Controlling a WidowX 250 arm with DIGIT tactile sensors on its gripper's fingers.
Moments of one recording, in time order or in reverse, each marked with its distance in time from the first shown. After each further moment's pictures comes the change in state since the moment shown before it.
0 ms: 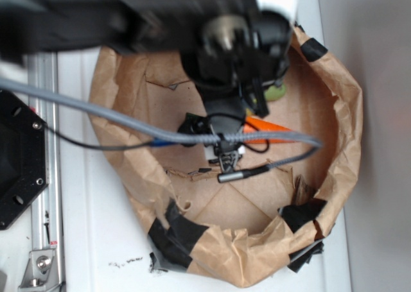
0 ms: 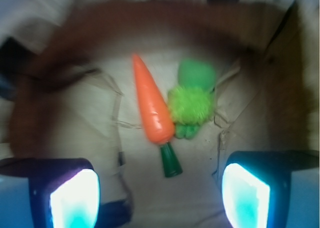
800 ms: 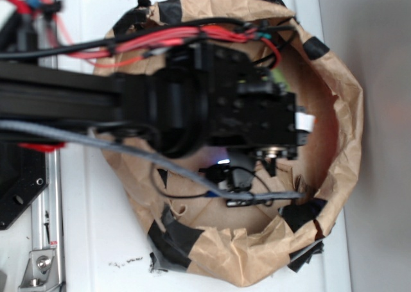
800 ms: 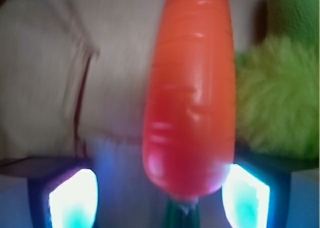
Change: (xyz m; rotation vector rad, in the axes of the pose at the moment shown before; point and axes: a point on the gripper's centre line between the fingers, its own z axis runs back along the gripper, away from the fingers) arm 0.019 -0.020 -0.080 0.111 0.085 -0.101
